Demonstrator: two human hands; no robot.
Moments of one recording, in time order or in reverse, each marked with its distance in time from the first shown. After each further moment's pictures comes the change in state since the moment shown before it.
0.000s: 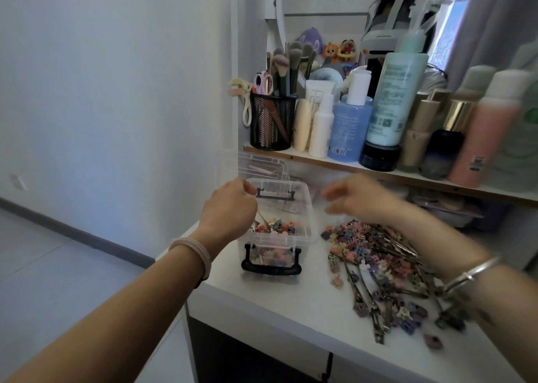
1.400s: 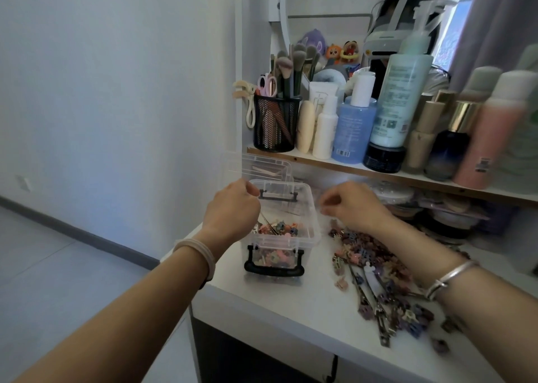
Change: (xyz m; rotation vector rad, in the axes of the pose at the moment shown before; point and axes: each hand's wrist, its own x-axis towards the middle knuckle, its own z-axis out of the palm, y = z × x) left_hand 0.005 -0.004 -0.001 0.009 0.010 0.010; right_hand 0.013 0.004 0.024 -0.110 0.176 -0.064
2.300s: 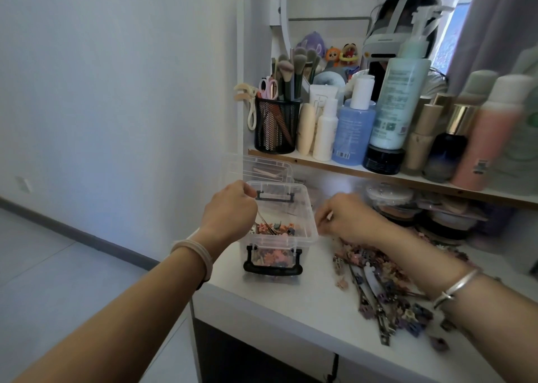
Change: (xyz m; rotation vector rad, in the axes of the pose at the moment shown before) left_hand -0.001 -0.003 -0.004 -0.001 -0.003 -0.005; right_hand -0.014 -0.014 0.000 -0.042 -0.196 -0.070
